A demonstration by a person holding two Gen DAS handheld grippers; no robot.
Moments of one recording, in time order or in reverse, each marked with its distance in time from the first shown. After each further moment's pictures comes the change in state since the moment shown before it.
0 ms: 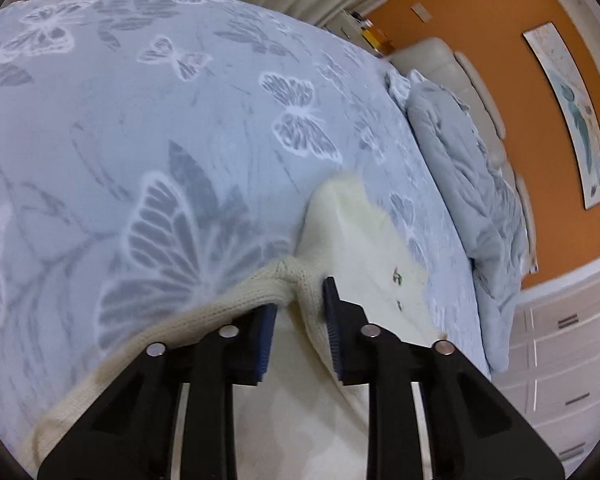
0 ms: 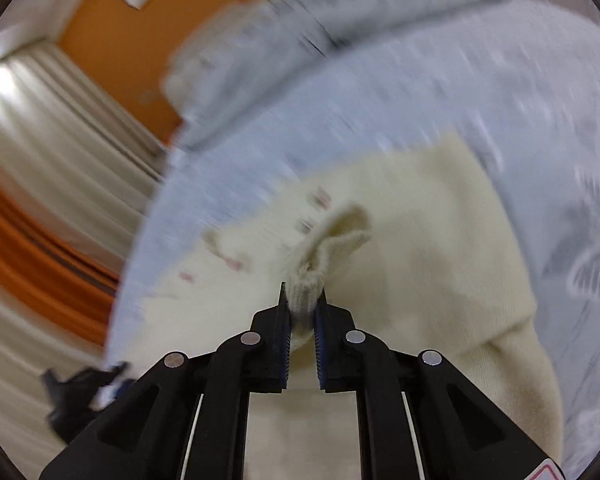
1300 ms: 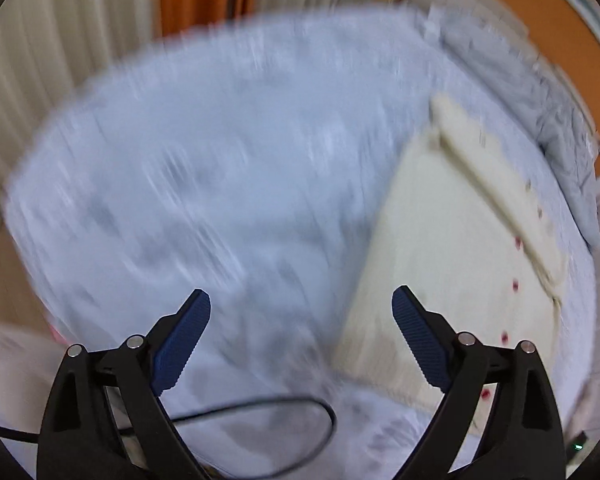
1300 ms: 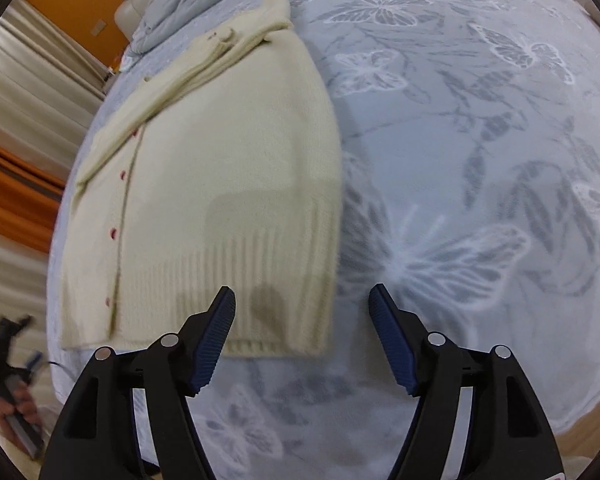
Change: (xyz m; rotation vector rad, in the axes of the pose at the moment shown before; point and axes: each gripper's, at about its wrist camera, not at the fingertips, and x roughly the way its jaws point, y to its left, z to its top) left arm -0.214 0.117 -0.085 0.301 0.189 0.338; right arm -0.160 -0.088 -0.206 0.027 0.306 -0.246
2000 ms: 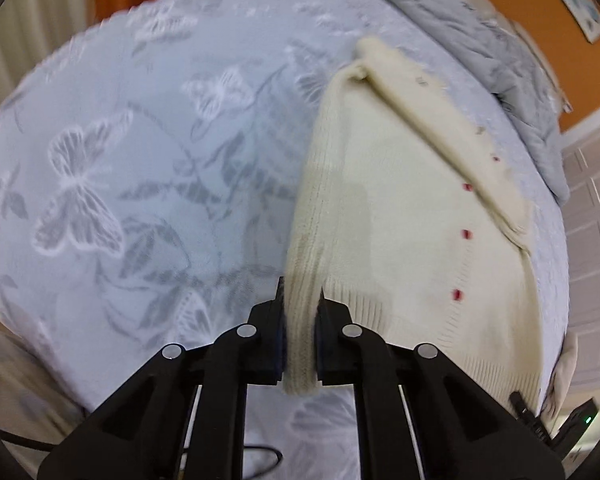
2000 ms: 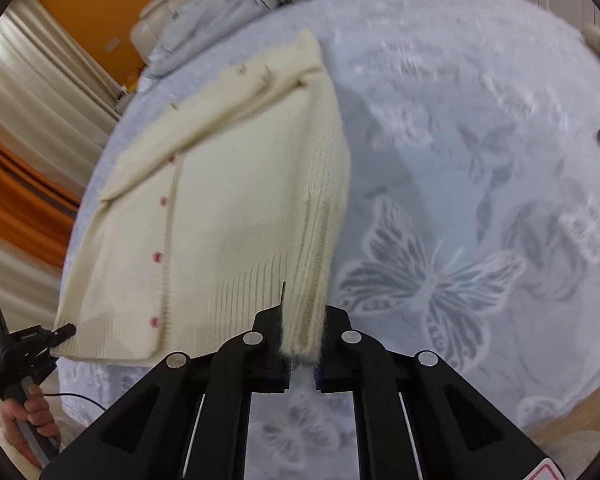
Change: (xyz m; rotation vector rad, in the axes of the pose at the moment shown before) left arm -0.012 -0.064 -0.017 0.149 0.048 -0.119; right arm -0.039 0.045 0.006 -0.030 -0.122 0.004
